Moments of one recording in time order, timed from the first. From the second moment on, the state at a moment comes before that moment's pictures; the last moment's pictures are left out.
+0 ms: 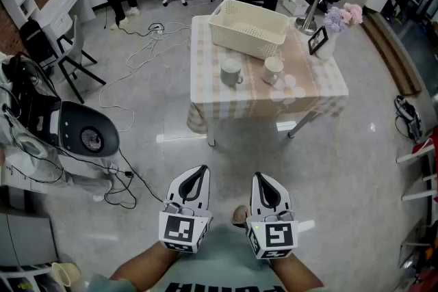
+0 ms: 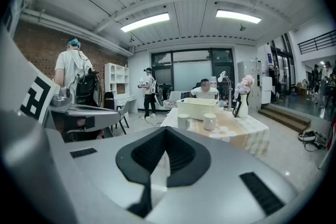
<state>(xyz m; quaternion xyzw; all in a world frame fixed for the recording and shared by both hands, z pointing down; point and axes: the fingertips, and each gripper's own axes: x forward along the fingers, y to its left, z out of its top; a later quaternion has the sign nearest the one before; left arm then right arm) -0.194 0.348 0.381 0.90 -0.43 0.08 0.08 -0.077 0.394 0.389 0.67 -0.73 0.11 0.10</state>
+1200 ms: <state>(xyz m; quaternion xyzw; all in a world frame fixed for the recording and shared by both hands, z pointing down) -0.118 0.359 0.366 0.87 -0.48 0.07 0.06 0.009 0.390 0.378 0.63 -0.76 0.10 0.09</state>
